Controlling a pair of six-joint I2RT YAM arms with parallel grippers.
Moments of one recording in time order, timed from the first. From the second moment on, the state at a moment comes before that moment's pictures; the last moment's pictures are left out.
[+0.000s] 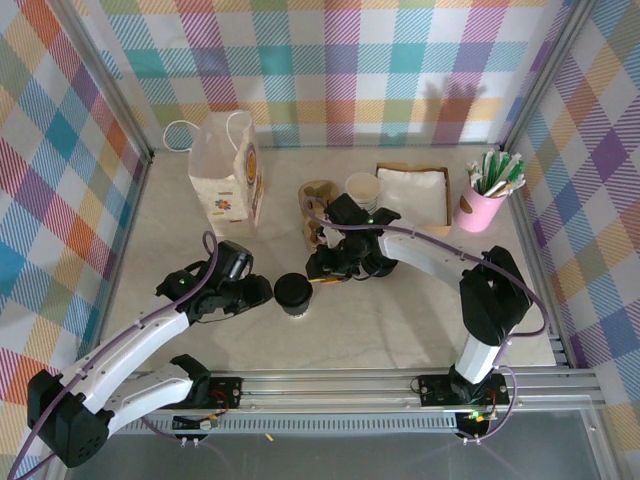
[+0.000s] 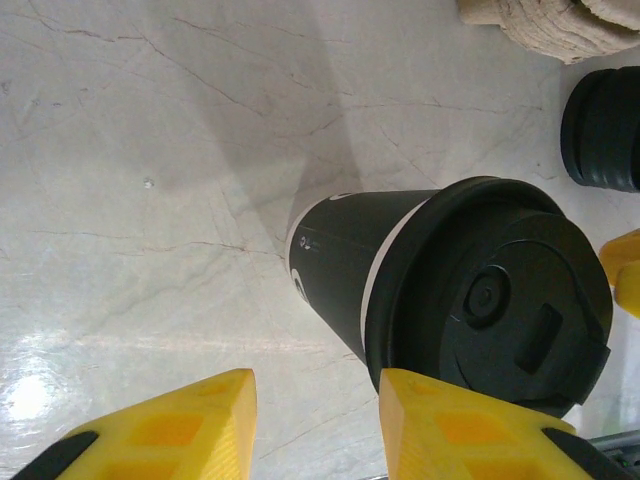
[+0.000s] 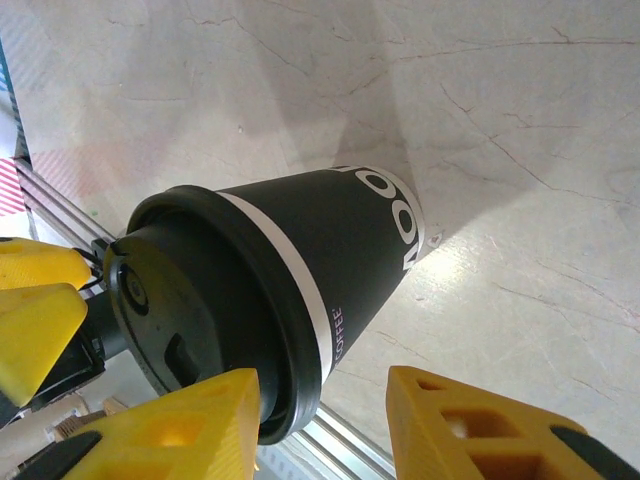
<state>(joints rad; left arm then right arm) -0.59 0.95 0.77 -0.84 0.10 -0.92 0.77 1.73 1.33 -0.77 -0.53 0.62</state>
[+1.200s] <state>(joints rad) -0.59 0.92 0.66 -0.71 0.15 -1.00 0.77 1.73 1.28 -0.72 -0.58 0.62</state>
